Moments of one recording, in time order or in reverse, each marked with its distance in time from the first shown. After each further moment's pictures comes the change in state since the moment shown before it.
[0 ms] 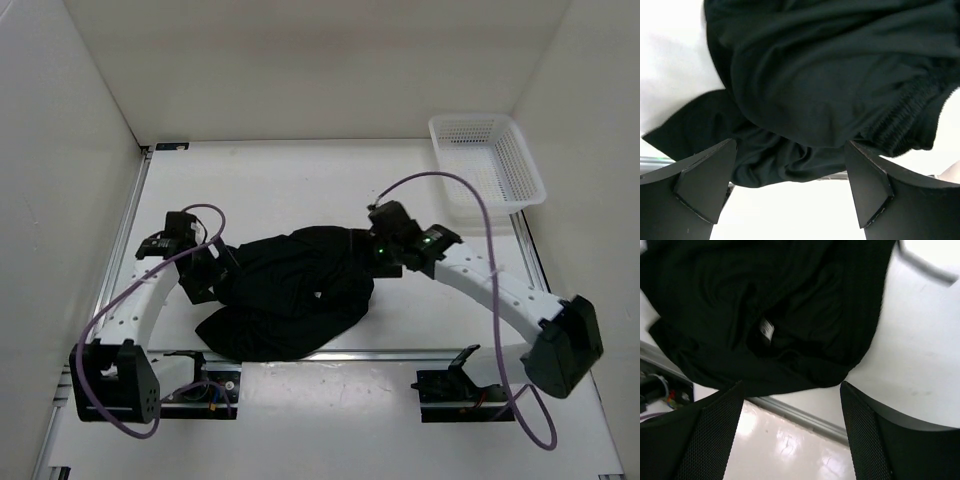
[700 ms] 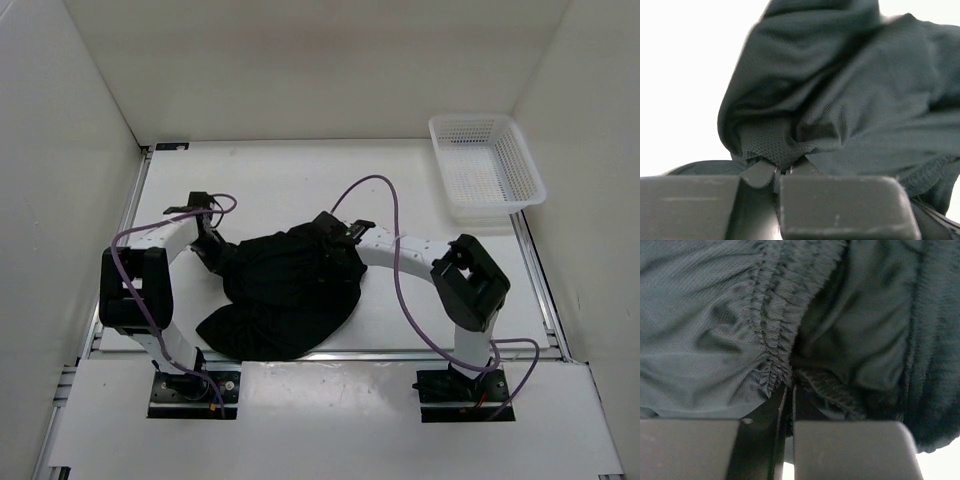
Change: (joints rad) left arm -0.008 0.527 0.167 0.121 -0.074 -0.091; right arm 0.183 0.581 0.215 0.056 0.091 0.223
